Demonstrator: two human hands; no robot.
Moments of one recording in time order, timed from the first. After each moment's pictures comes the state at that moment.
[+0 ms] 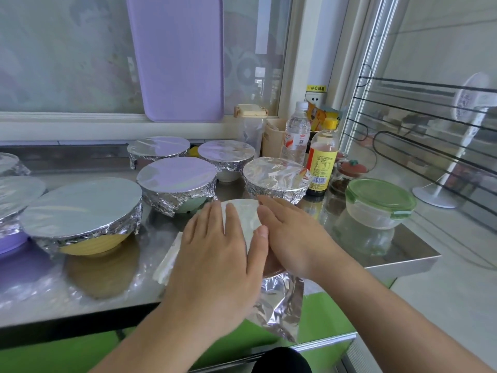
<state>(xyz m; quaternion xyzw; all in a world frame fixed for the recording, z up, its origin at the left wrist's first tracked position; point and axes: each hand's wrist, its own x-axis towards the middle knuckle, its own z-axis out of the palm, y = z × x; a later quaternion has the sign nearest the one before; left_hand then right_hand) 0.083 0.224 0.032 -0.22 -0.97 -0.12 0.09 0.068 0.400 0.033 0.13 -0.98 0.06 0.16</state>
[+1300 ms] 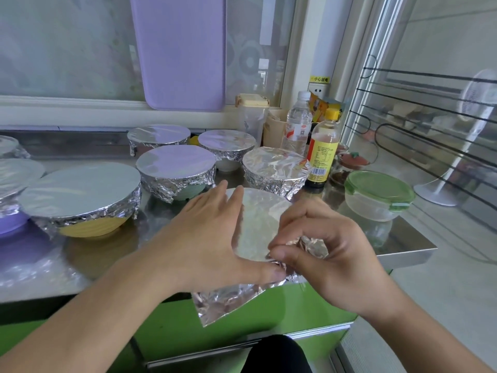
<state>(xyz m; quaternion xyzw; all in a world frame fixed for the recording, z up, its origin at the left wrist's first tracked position) 0.070 0.205 0.058 -0.28 -0.95 -0.11 -0.07 0.134 0.423 0.028 0.22 -0.85 0.40 0.25</state>
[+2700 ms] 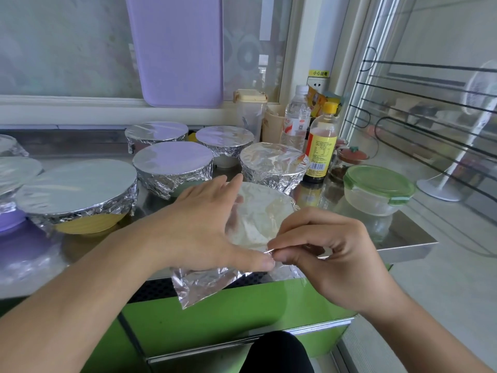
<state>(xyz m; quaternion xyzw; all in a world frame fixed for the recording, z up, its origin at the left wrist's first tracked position) 0.056 0.209 0.072 -0.30 -0.94 -0.11 -0.12 0.138 0.434 0.016 0.24 -0.84 0.42 0.25</state>
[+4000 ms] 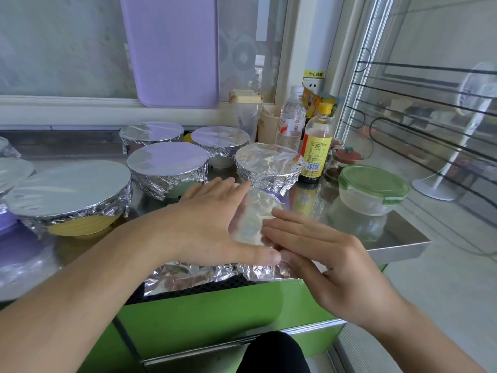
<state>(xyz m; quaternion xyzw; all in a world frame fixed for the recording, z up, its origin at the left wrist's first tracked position) 0.055 0.224 0.078 -0.31 -0.94 -0.07 -0.13 0.146 0.445 0.003 0.27 -0.88 0.28 0.28</state>
